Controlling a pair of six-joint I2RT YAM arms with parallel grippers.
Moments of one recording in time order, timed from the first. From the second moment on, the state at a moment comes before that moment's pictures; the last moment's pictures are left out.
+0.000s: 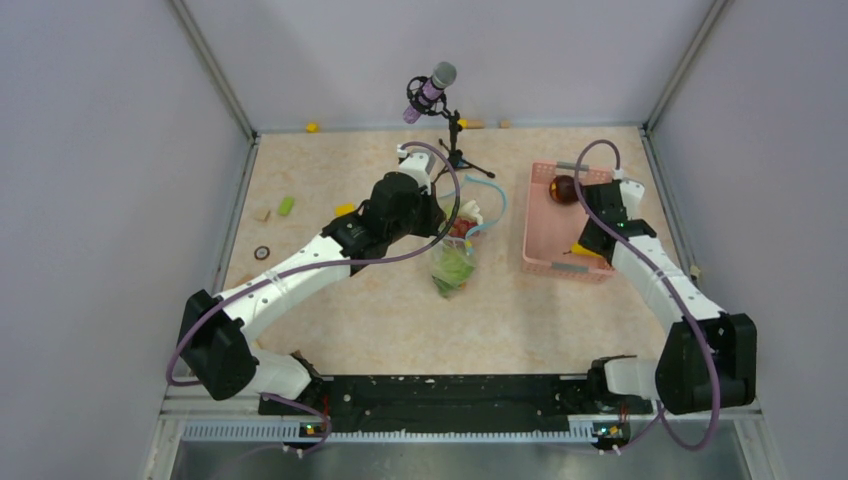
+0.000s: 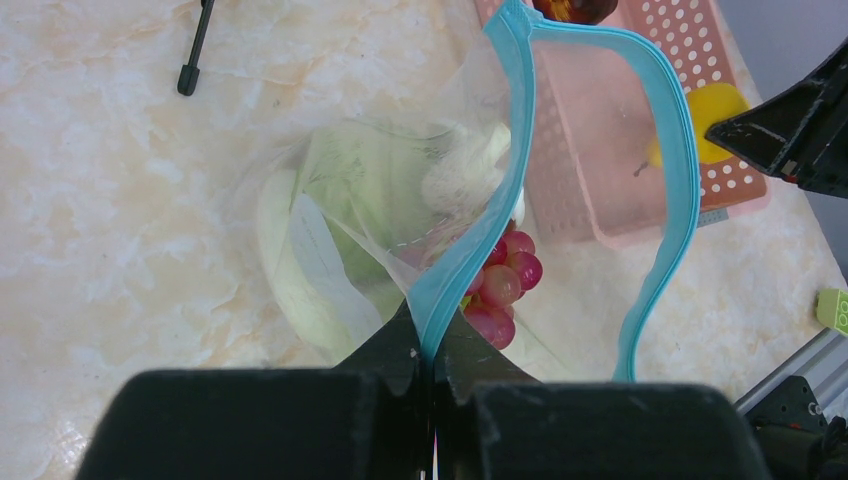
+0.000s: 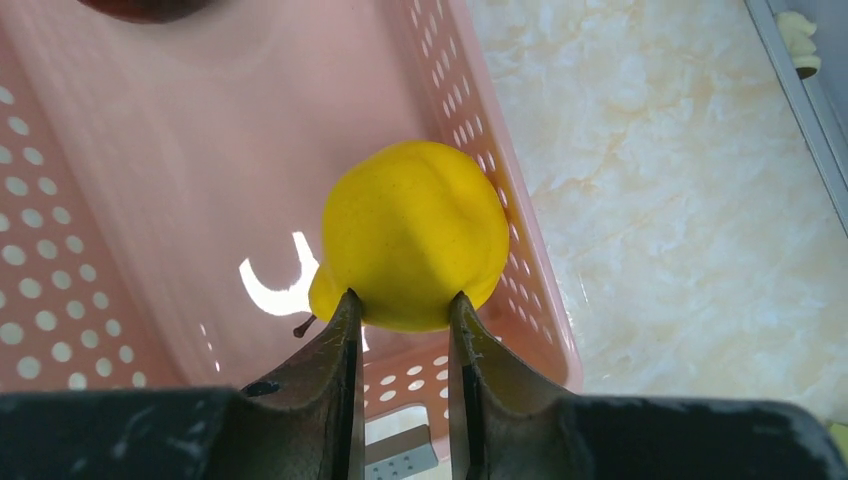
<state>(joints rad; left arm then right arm) -0.75 1.39 1.15 -0.23 -0.09 -0.44 0.13 1.28 0.87 -0.54 0.46 0.49</state>
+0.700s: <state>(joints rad) -0.75 1.39 1.15 -0.23 -0.08 -0.44 0.27 0.91 0.91 -0.22 0.17 0.24</state>
